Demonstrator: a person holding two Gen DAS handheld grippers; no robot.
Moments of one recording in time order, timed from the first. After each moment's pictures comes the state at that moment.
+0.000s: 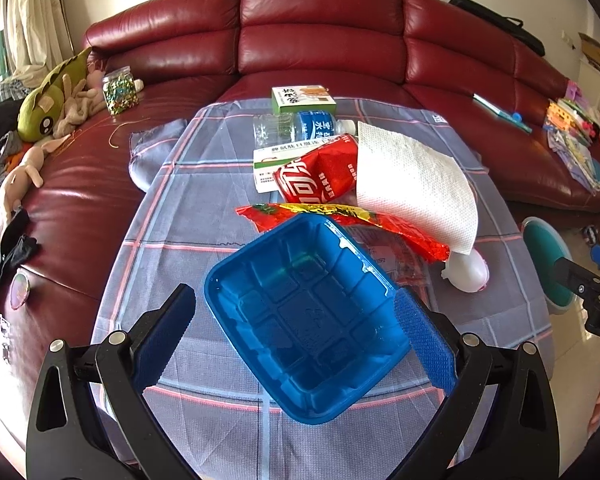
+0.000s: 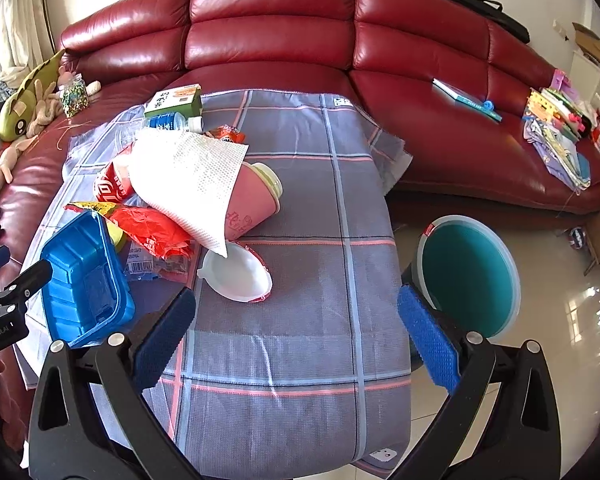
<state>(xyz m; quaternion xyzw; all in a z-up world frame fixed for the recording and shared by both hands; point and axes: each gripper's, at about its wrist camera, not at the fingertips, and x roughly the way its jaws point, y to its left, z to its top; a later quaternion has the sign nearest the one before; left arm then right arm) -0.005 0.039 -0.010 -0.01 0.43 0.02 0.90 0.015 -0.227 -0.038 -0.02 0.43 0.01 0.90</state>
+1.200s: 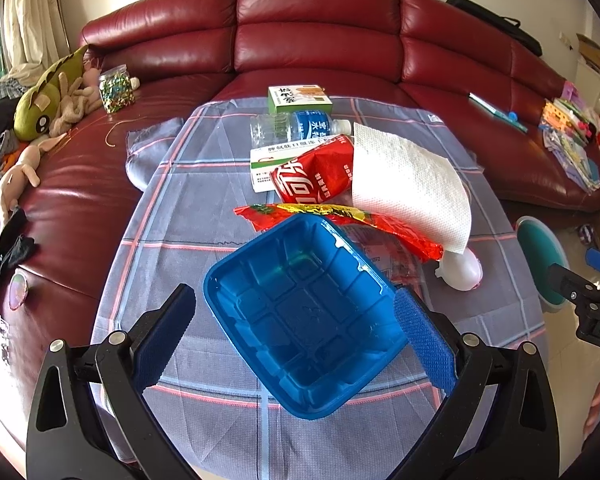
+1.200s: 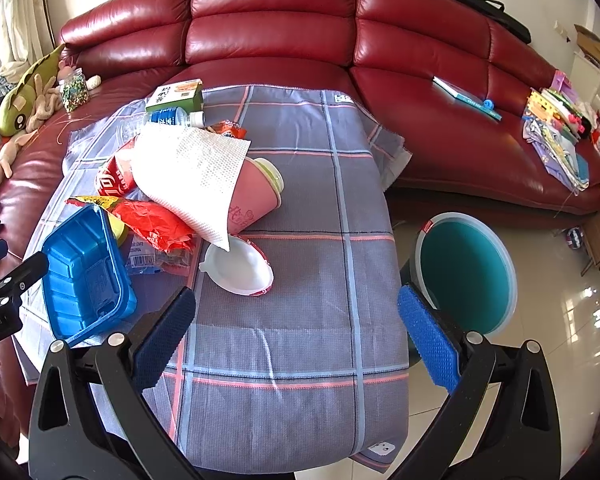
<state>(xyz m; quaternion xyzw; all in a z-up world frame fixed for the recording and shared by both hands) -0.005 0.037 -0.003 -0.01 0.43 0.01 0.90 0.013 -0.222 -0.038 -0.03 0.44 0.01 0.90</state>
